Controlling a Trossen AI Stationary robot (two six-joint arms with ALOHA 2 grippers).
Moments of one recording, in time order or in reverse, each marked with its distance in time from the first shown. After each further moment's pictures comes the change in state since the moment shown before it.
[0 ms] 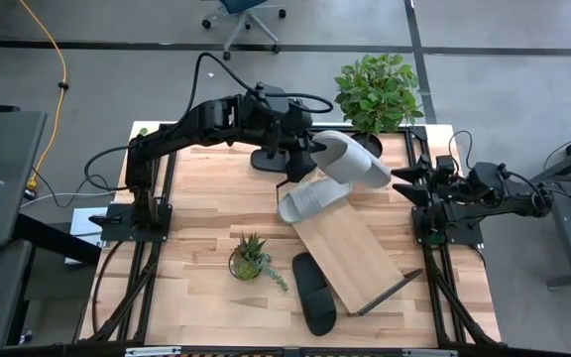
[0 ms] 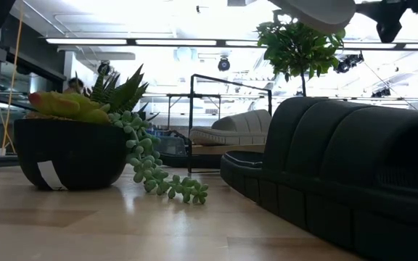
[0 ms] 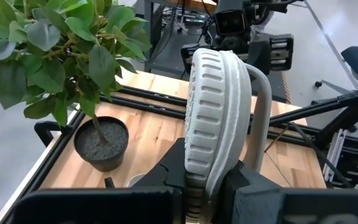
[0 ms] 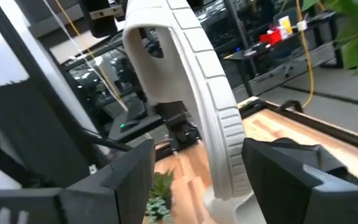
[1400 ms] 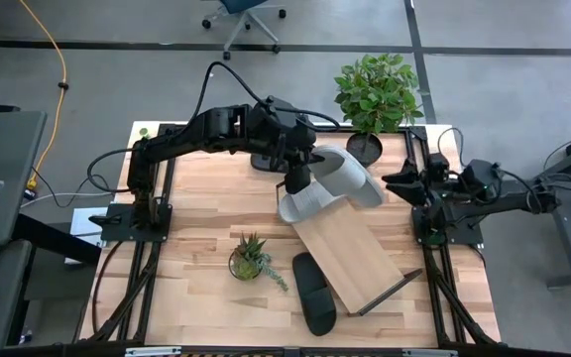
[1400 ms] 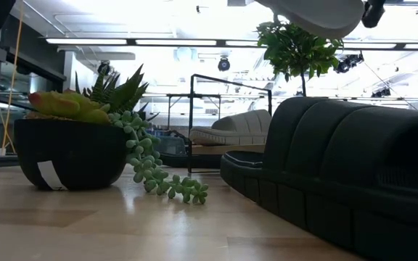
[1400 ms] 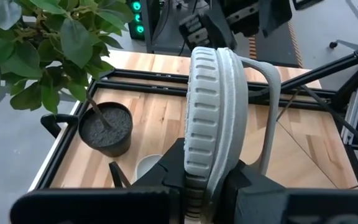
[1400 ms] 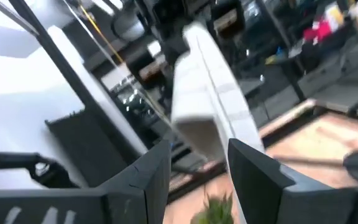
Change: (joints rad) left arm -0.033 0.022 0.000 -0.076 -0.048 0.108; right arm 0.000 0.165 -0.001 0.294 -0.130 0.161
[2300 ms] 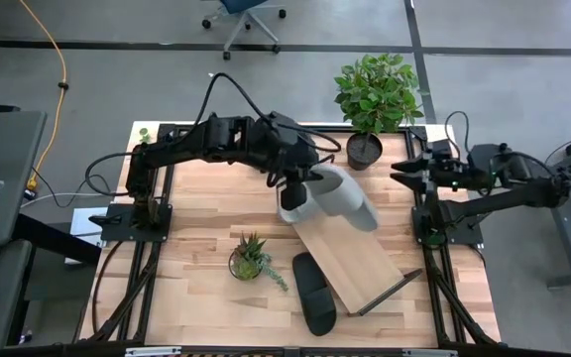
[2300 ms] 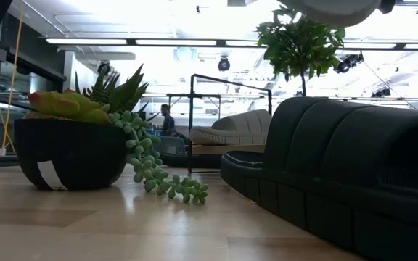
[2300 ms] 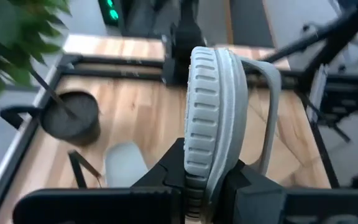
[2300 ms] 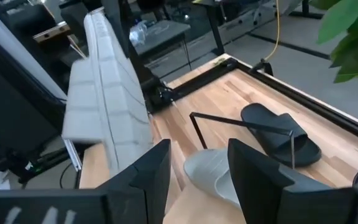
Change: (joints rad) left arm -0.066 0.000 -0.005 -0.040 0.031 -0.023; right arm -0.001 0.202 0.453 -0.683 0.153 -0.088
